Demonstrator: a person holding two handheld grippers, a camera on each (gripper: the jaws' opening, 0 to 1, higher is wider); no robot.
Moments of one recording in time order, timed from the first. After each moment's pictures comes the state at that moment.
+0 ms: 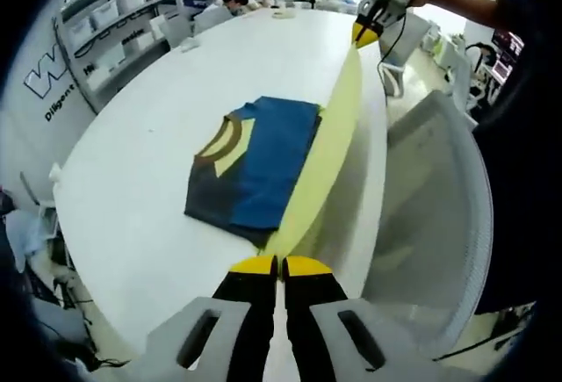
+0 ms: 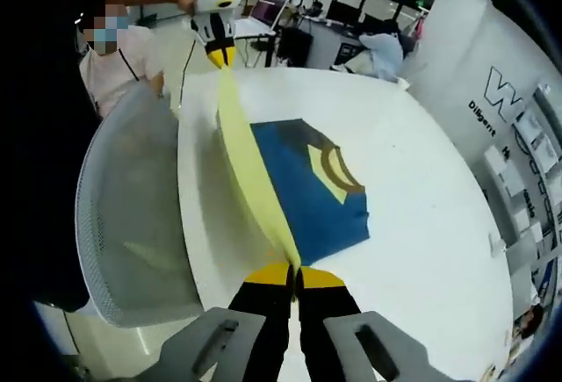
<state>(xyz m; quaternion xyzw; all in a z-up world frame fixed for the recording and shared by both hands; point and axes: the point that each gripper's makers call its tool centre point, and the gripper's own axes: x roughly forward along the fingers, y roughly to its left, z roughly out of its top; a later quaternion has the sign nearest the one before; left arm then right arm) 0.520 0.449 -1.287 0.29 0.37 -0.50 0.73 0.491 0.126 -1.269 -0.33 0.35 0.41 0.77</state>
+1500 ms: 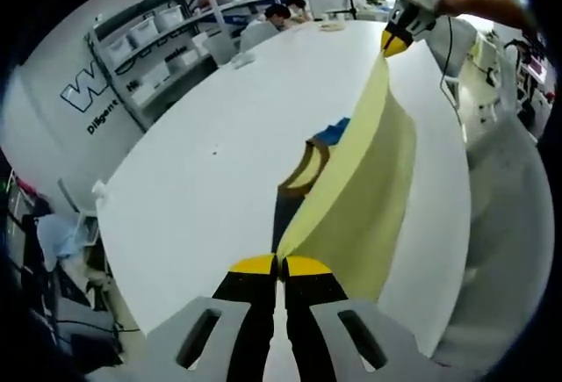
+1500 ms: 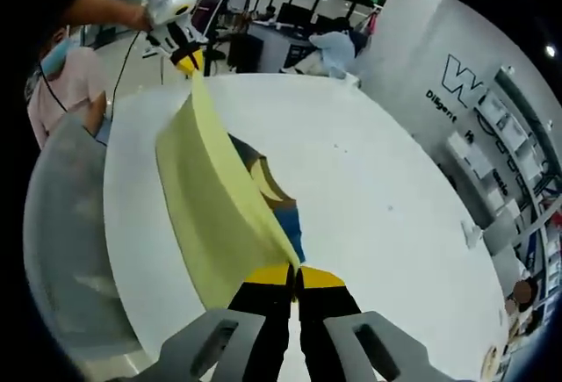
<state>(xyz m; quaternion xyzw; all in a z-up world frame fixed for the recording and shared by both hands) 0.643 0.437 -1.290 0.31 0.31 -0.42 0.79 0.611 0.111 -1.282 -0.31 0.33 0.32 0.83</state>
